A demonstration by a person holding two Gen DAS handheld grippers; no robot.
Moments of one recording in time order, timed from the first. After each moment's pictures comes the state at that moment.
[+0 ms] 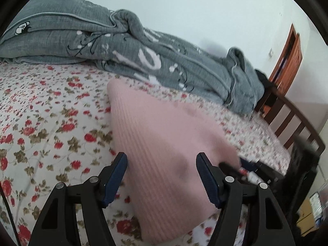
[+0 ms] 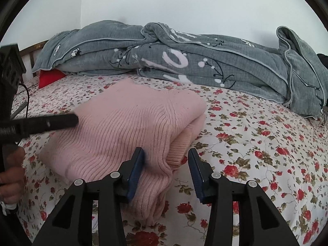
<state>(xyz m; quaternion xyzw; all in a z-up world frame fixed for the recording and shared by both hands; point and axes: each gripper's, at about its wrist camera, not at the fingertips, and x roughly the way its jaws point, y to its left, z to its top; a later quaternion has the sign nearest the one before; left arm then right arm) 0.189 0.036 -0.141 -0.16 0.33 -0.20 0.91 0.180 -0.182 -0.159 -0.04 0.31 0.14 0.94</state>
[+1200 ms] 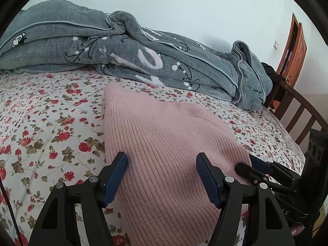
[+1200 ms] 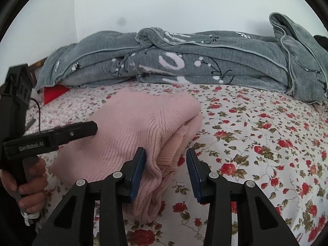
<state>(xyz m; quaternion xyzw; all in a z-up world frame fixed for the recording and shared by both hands) 0.200 0.008 -0.145 -0.11 0.34 -0.16 0.92 0.185 -0.202 -0.152 0.01 0.32 0.15 0.94</state>
